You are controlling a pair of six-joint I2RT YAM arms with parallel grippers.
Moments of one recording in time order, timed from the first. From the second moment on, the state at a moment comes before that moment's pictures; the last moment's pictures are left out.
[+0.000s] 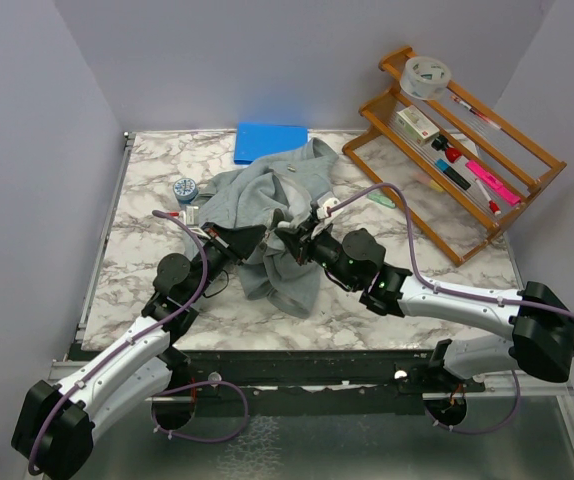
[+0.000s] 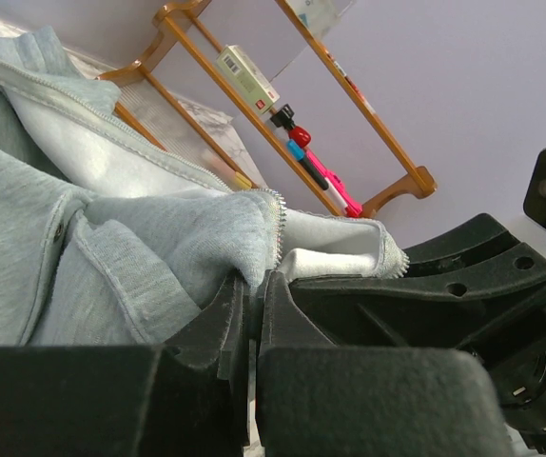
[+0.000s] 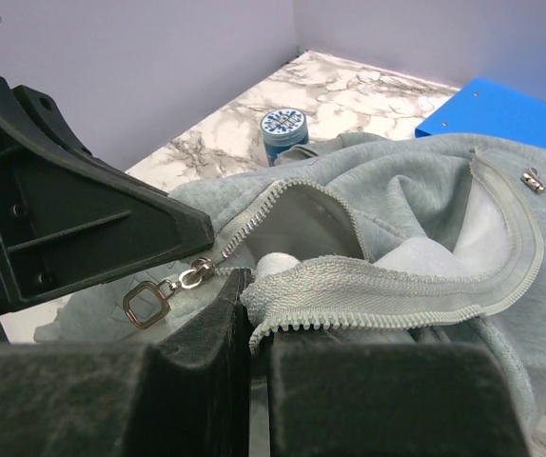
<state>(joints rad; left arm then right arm) -0.55 0.77 0.33 0.61 0.09 -0.85 1.04 1.32 0.78 0.56 0.24 0.13</state>
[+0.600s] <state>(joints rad) -0.55 0.76 0.33 0.61 0.08 -0.86 1.04 1.32 0.78 0.54 0.19 0.13</state>
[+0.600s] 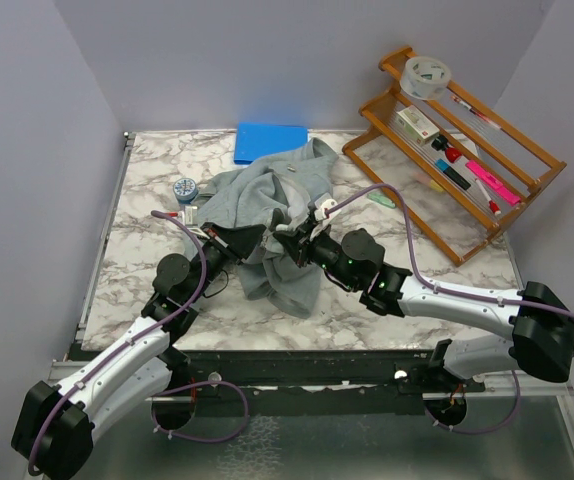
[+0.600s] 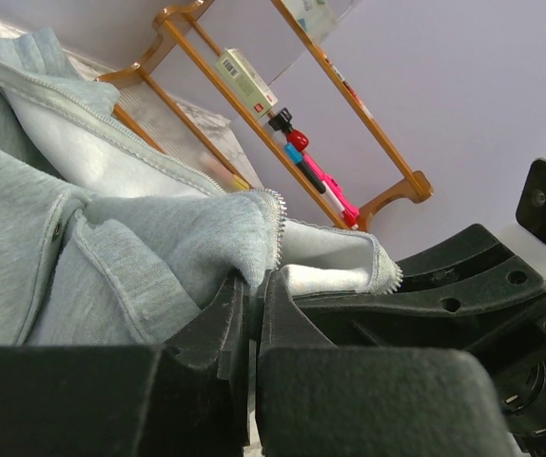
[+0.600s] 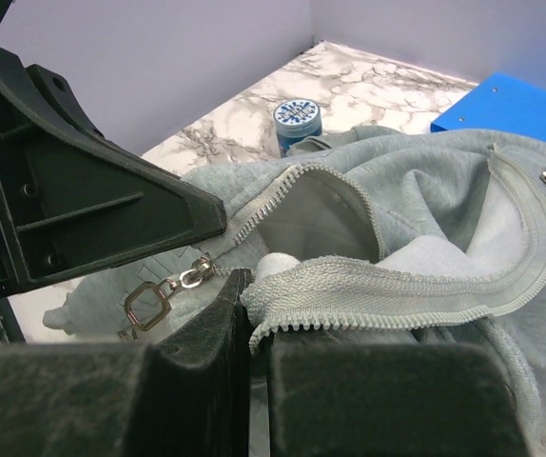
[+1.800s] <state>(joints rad) -0.55 0.76 0.33 0.63 0.09 -0.89 1.04 1.31 0.78 0.56 0.23 0.14</state>
